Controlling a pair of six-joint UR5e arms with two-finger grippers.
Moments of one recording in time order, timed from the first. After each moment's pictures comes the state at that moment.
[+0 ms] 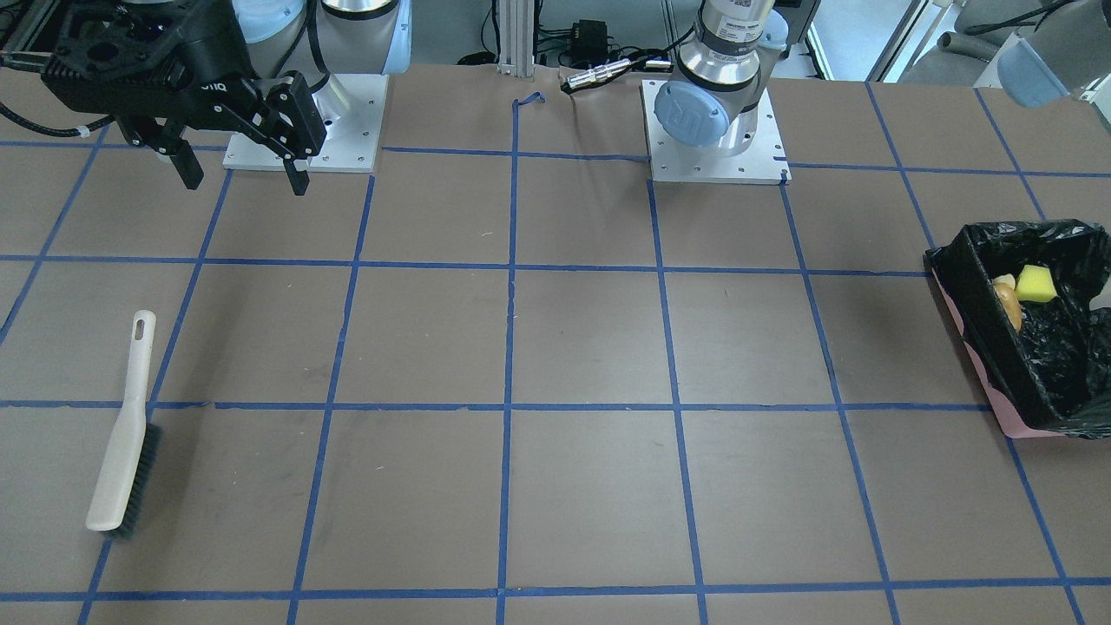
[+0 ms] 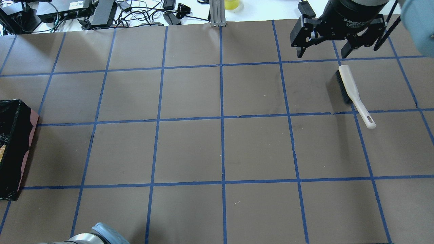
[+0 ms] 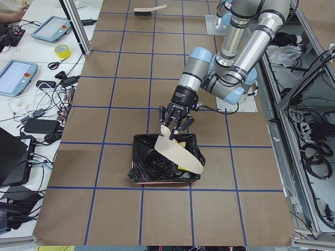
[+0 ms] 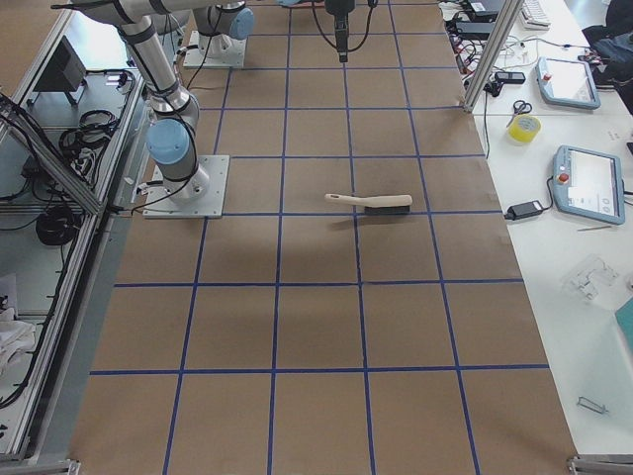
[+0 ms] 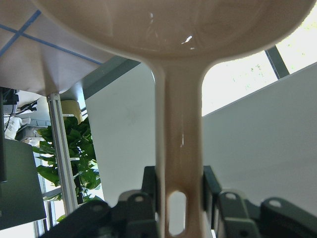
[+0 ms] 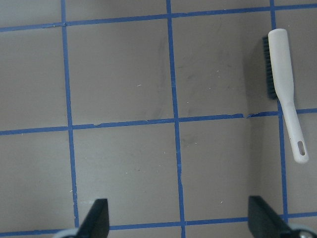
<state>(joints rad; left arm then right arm) -0.62 -1.59 -2.02 0.07 1.76 3.31 1.61 -1.62 1.50 -1.60 -1.57 0.10</state>
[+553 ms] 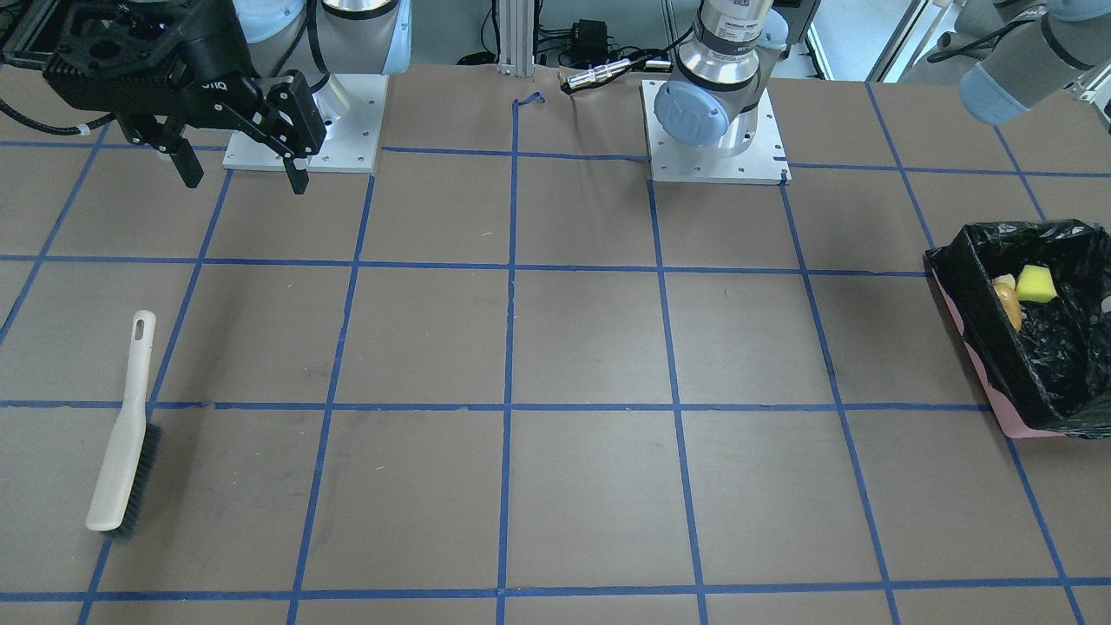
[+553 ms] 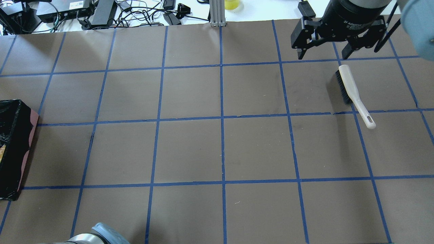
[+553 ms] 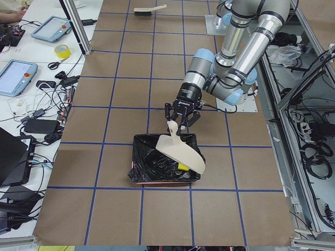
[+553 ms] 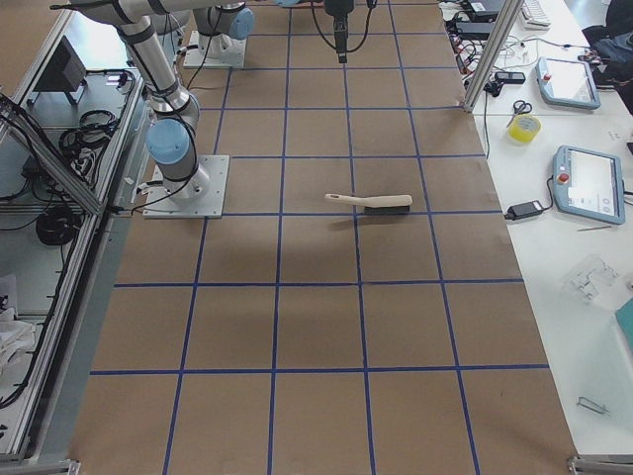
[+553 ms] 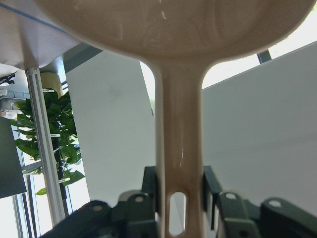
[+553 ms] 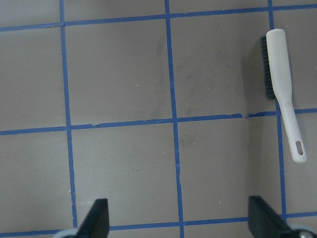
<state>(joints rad) -0.62 -1.58 -2.13 0.29 1.80 3.28 1.61 -1.63 1.51 -1.61 -1.58 0.10</state>
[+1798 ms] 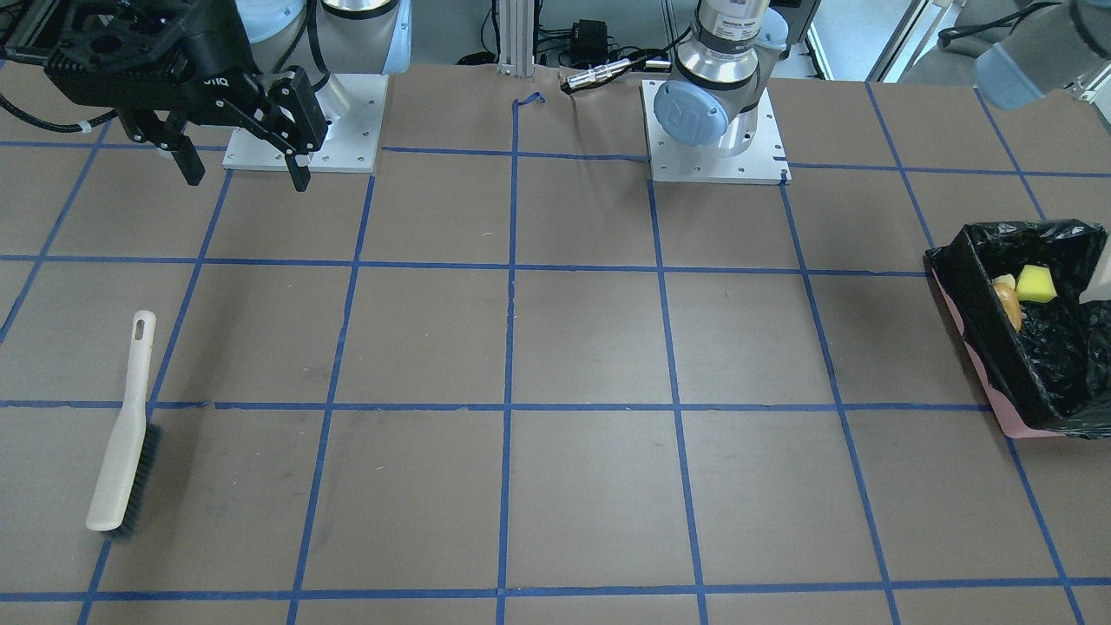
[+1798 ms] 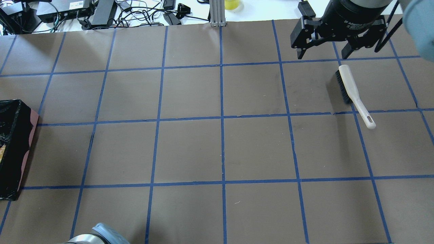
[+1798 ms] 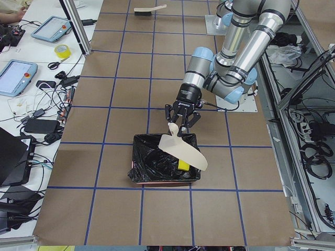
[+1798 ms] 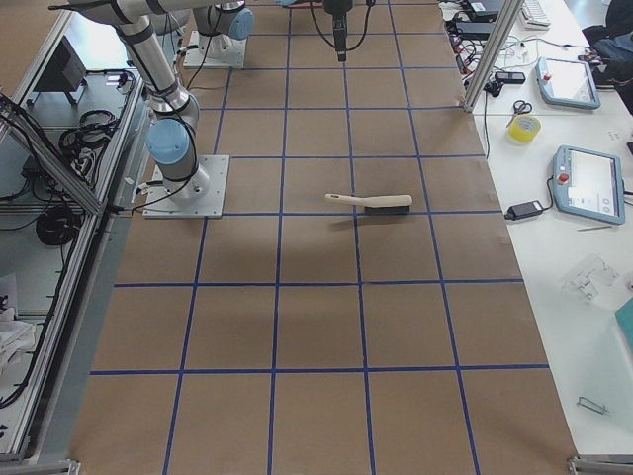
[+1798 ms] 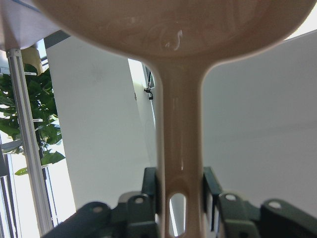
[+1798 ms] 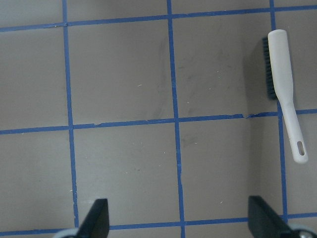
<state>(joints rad) -0.63 -1.57 -2.00 -0.05 1.82 3.28 1.61 -1.63 1.51 -1.61 -1.57 0.09</state>
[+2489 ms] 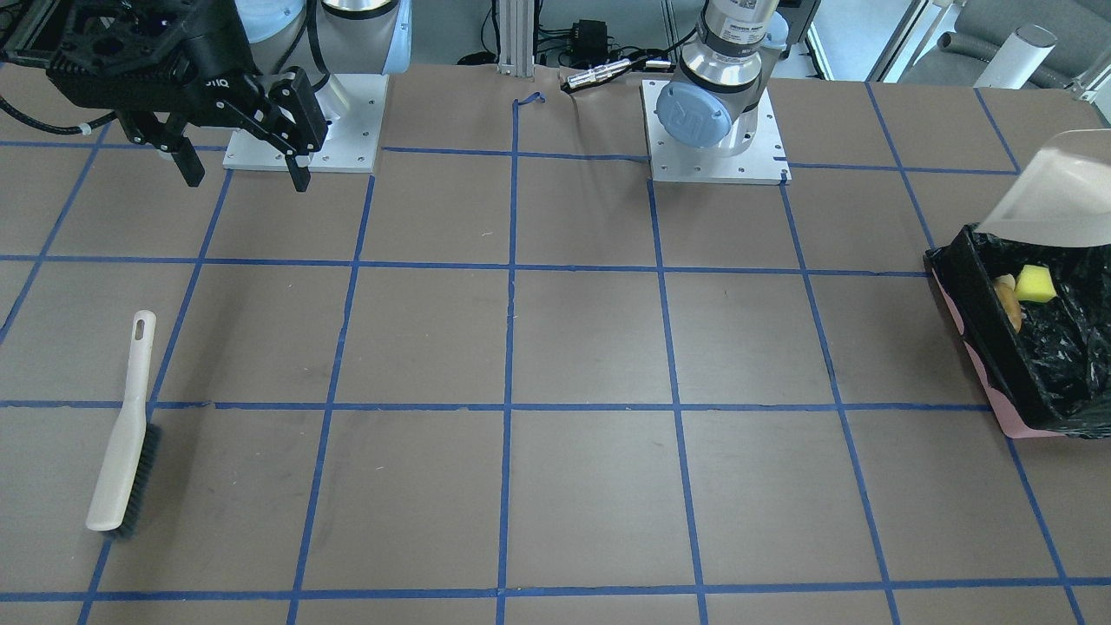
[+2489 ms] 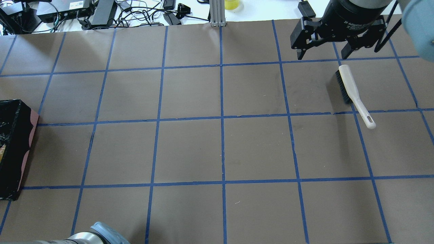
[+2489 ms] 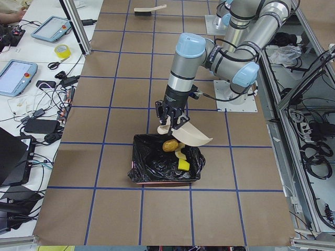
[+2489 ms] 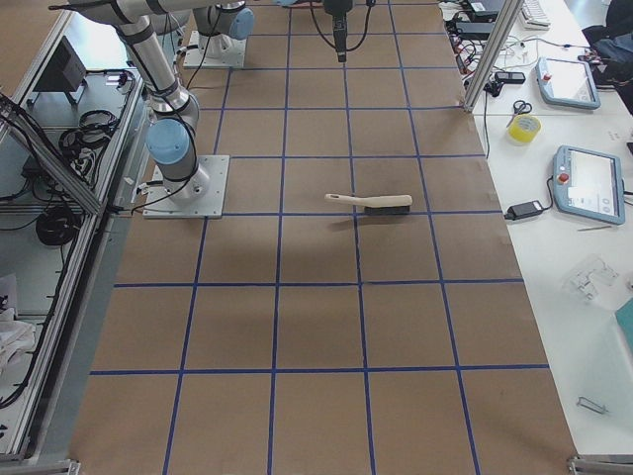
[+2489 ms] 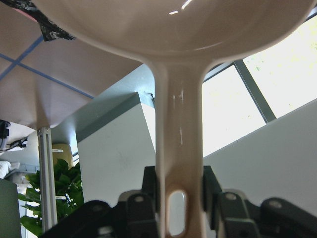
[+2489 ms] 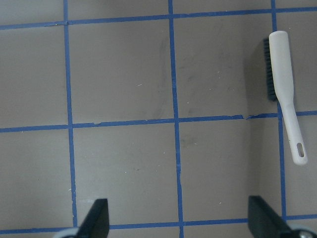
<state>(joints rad) -0.60 -1.61 -1.55 -1.20 1.60 3.25 1.61 -1.63 1.51 -1.61 -1.57 0.08</state>
